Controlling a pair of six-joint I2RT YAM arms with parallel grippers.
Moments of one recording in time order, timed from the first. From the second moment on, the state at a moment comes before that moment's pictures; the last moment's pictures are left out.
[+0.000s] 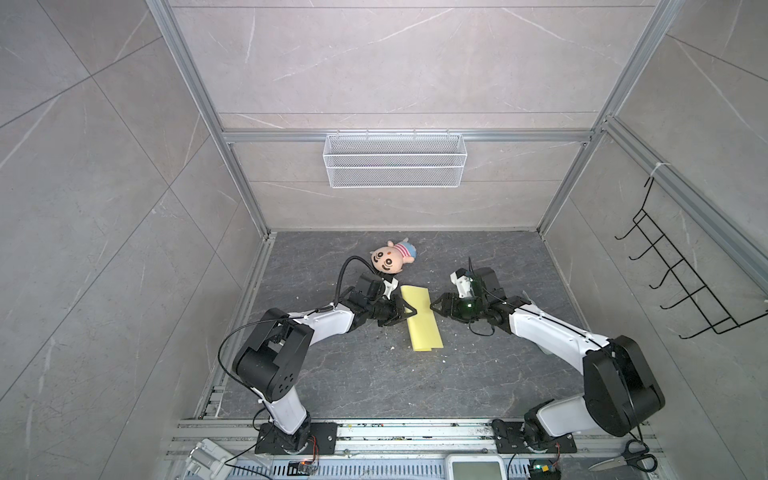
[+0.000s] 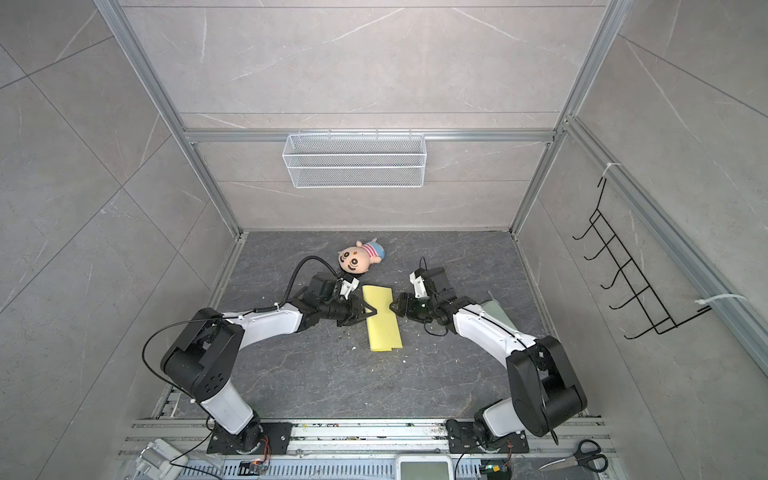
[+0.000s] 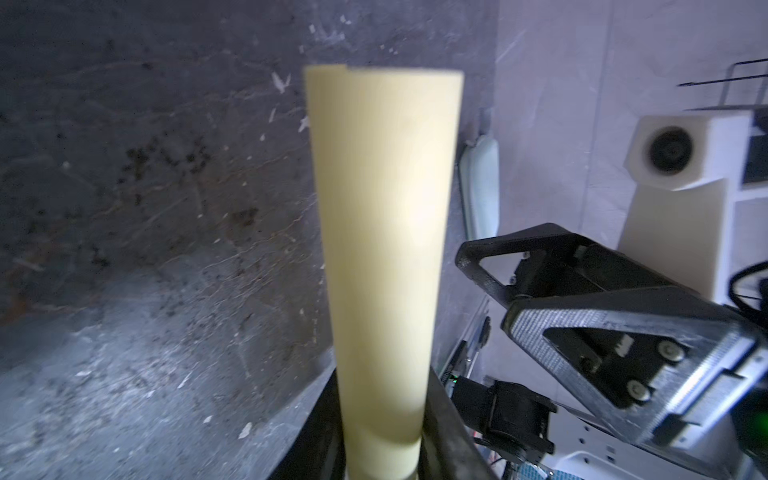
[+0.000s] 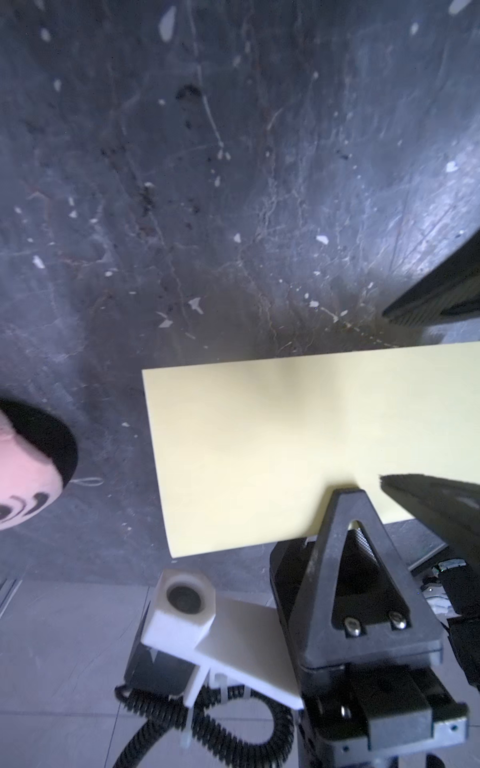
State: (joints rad) left arm -0.56 1.70 0.90 0.13 0.70 -0.88; right arm 0.41 1.47 0.87 -0.22 -0.44 0.60
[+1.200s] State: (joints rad) left arm -0.45 1.83 0.82 0.25 0.92 -0.86; right arm 0.41 1.78 0.94 -0.05 -0.84 0.55
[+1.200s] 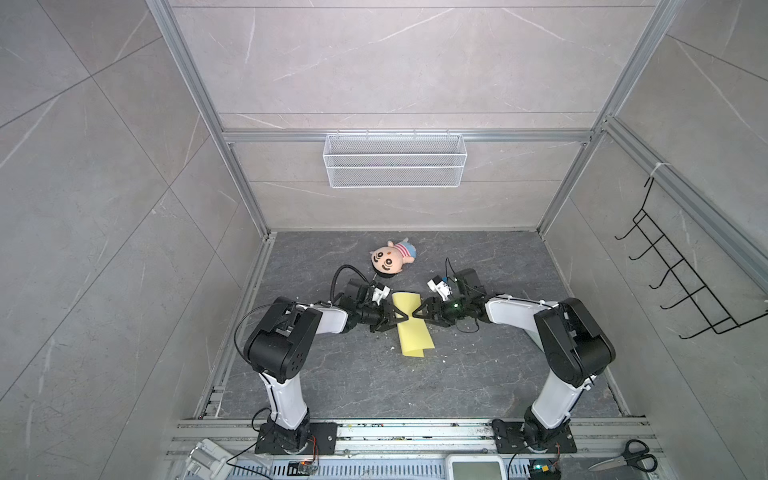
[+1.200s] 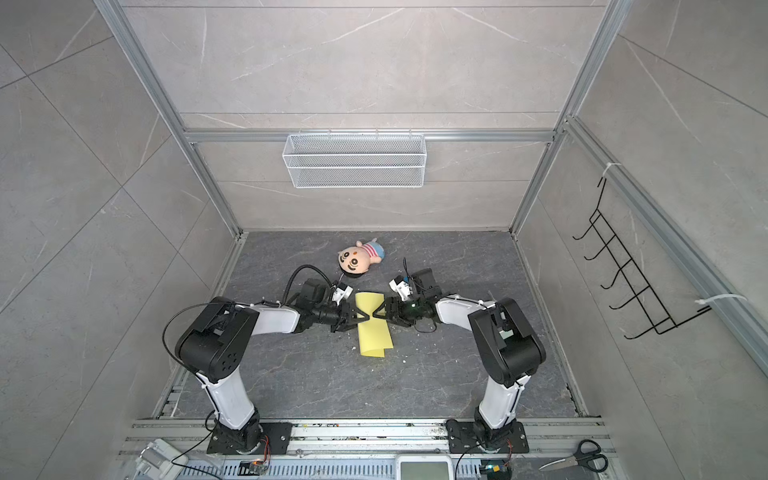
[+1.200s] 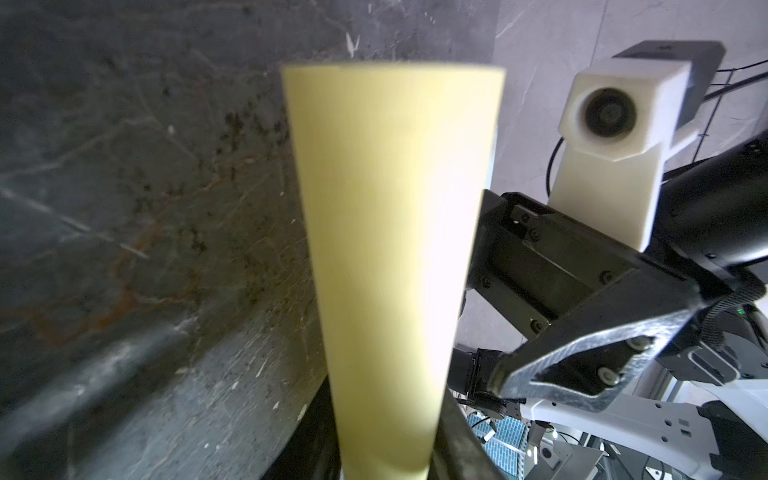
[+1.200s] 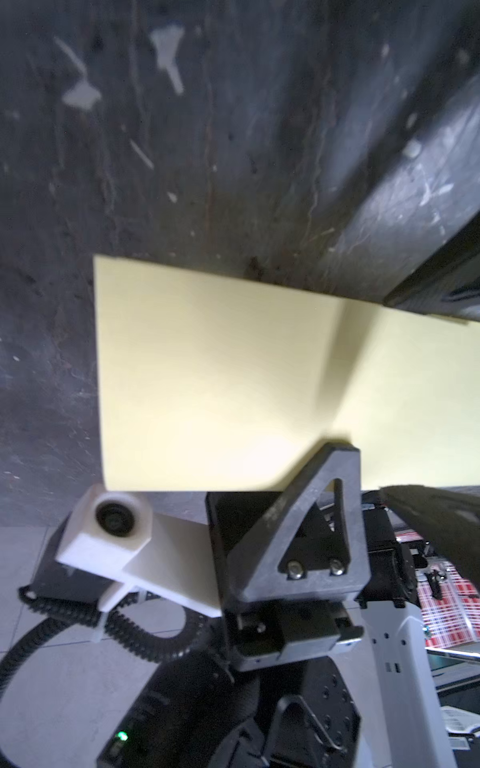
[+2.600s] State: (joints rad) left arm -0.40 1.70 0.76 0.14 0.83 -0.76; right arm 0.41 1.75 0.84 0.20 -0.88 0.82
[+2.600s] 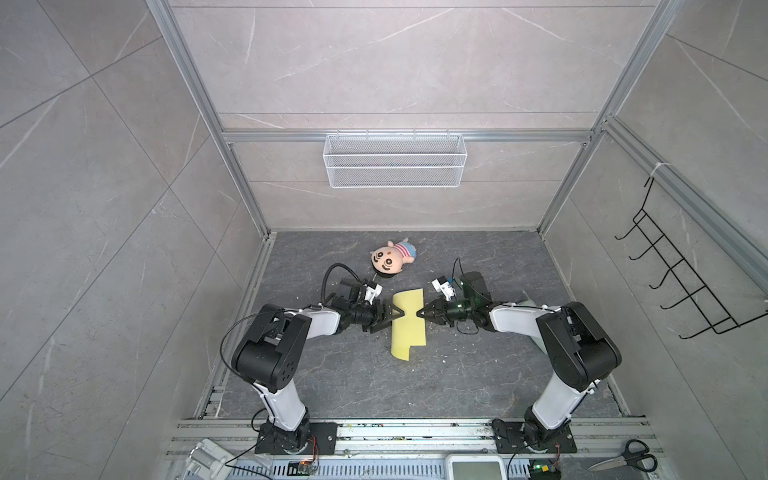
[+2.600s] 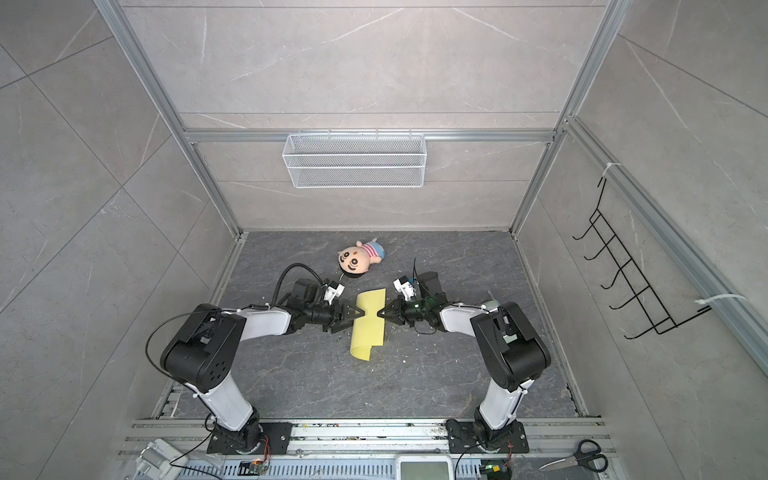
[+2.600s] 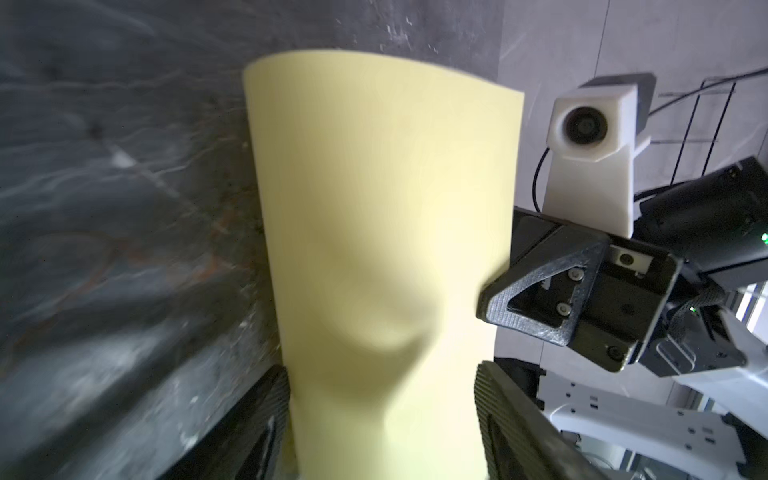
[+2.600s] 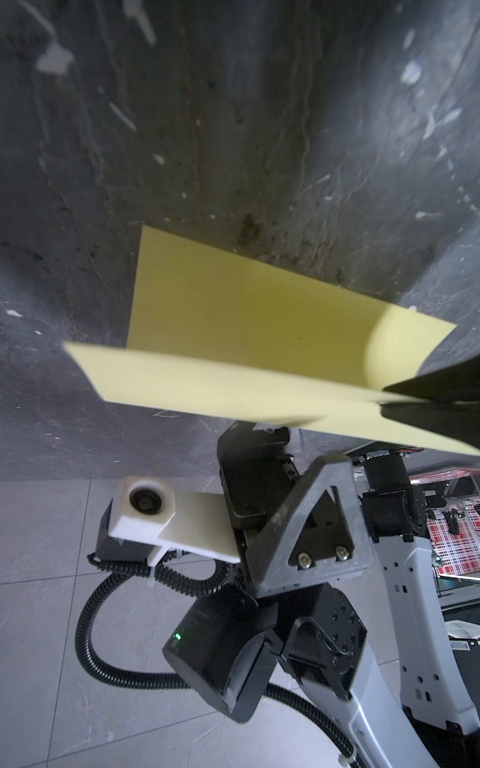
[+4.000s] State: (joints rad) left arm -0.46 1.66 0.82 -0.16 0.59 -0.67; right arm 0.58 1.90 1.05 -0.14 -0.56 0.80
